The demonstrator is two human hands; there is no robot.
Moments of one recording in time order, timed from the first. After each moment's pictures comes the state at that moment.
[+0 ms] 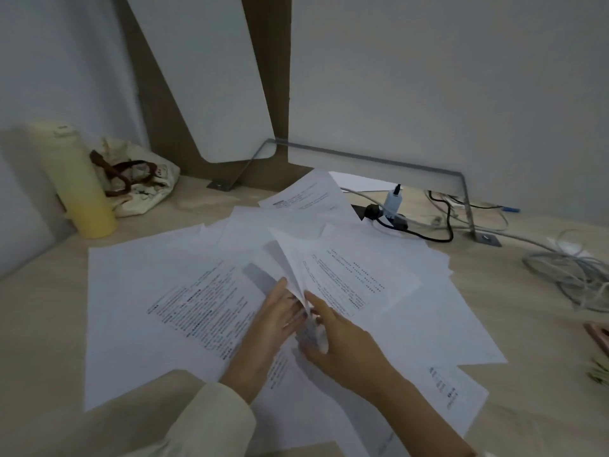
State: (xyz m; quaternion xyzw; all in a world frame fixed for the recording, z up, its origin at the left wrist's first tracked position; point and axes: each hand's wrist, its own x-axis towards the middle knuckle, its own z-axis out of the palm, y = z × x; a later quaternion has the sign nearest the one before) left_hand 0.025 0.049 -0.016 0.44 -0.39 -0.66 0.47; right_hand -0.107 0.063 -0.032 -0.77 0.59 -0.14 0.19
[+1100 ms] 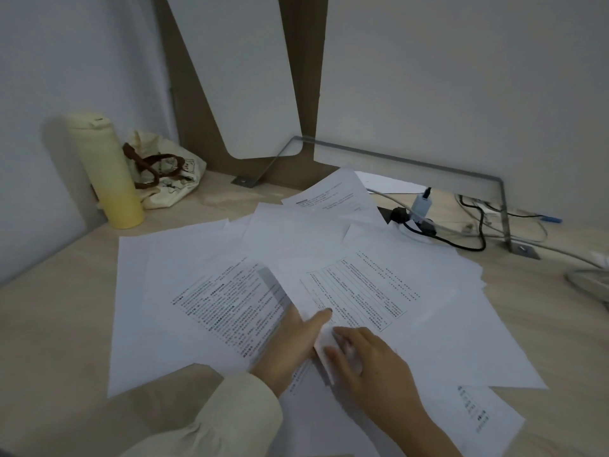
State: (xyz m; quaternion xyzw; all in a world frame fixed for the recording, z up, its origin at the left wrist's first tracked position) left_hand 0.019 0.033 -0.034 0.53 -0.39 -0.64 0.40; right_hand -0.110 0.077 -0.054 -0.74 0.63 -0.22 0.12
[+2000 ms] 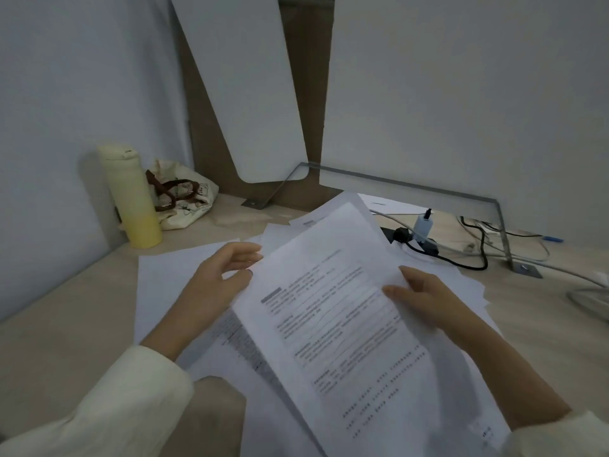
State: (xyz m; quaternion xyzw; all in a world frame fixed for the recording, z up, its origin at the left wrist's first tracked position) left_hand 0.133 0.026 0.049 0.53 -0.62 -0.36 0.45; right_hand -0.170 0.009 0.042 -0.62 0.61 -0.30 0.39
